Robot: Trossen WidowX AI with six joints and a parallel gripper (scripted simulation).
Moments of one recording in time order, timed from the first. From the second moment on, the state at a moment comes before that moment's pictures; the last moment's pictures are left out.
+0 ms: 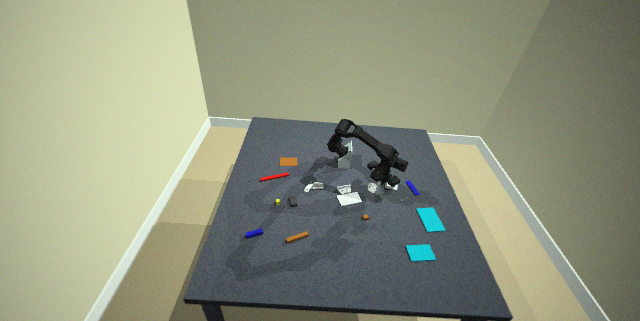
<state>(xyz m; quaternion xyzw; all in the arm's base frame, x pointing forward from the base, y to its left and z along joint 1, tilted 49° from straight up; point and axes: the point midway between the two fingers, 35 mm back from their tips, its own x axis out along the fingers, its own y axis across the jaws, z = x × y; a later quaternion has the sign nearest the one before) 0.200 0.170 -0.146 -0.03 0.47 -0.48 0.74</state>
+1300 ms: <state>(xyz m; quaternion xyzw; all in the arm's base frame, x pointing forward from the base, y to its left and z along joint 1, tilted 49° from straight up) 0.202 0.128 -0.179 -0.03 0.47 -0.48 0.74</state>
